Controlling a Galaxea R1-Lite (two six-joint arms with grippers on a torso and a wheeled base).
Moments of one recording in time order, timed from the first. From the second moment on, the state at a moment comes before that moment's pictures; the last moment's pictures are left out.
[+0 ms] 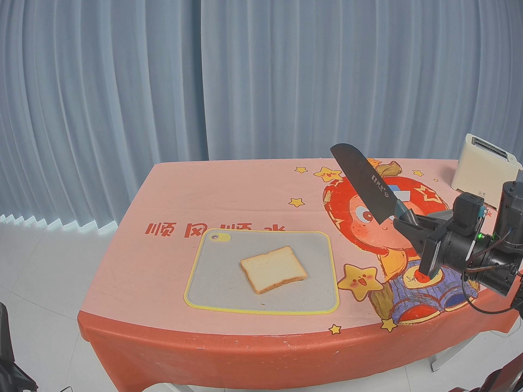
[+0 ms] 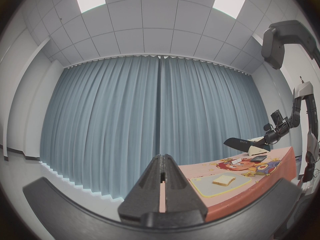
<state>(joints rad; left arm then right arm) 0.00 0.02 -0.02 -0.37 -0.05 -0.02 0.51 1.43 -0.45 -0.72 -0.03 0.03</state>
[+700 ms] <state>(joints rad) 0.00 0.25 -0.02 -0.60 -0.09 0.00 0.51 1.42 -0.45 -0.72 -0.03 0.03</state>
